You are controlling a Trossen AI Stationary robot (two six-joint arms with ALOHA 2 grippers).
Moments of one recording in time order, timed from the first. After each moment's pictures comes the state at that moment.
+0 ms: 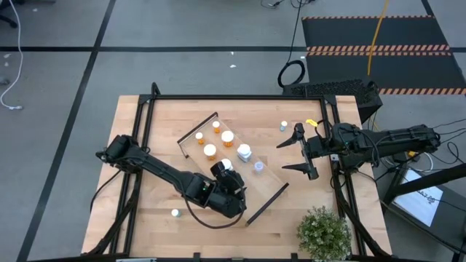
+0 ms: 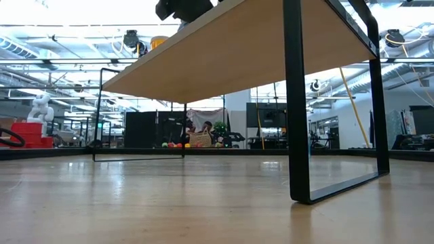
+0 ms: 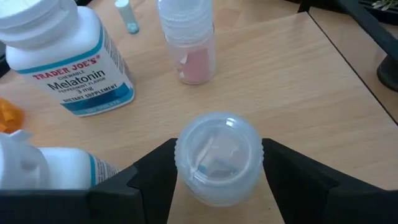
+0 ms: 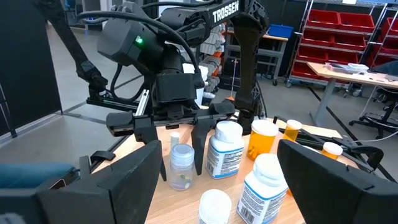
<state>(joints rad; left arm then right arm) -0.43 1.91 1.63 -0.68 -0.66 -0.69 0.09 0.75 0.64 0.04 -0.13 -0.09</state>
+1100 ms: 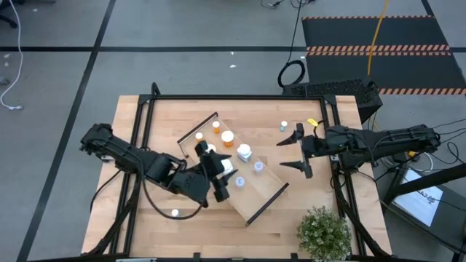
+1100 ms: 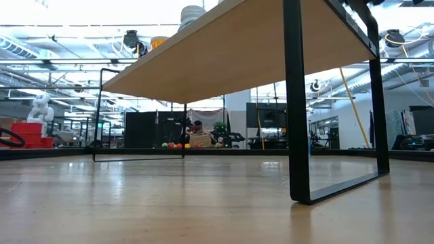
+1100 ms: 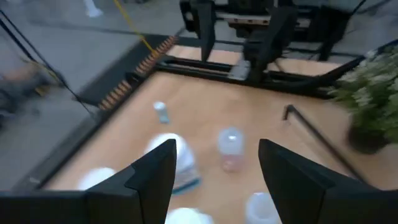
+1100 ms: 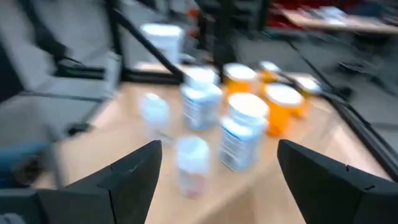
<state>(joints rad) -0.44 1.63 1.63 -0.64 -0.80 -0.39 0.09 0.75 0.64 -0.12 -0.01 -0.02</state>
